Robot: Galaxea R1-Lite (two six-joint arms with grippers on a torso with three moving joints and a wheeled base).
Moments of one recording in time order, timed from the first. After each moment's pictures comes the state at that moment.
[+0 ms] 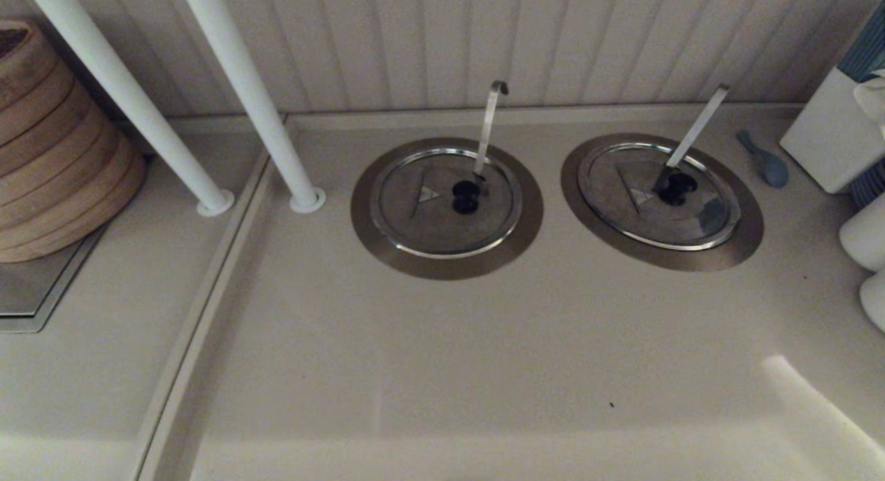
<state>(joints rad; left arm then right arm) 0.00 0.00 0.00 0.00 0.00 -0.01 0.00 0.00 0.00 0.01 0.00 0.02</state>
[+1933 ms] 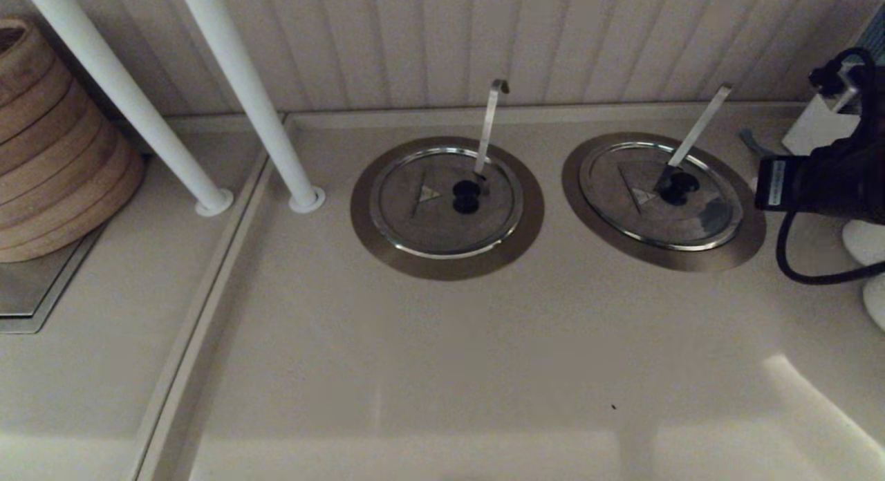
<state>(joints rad) 0.00 0.00 0.00 0.00 0.00 -0.01 0.09 1.49 -1.21 0.06 -0.25 0.06</state>
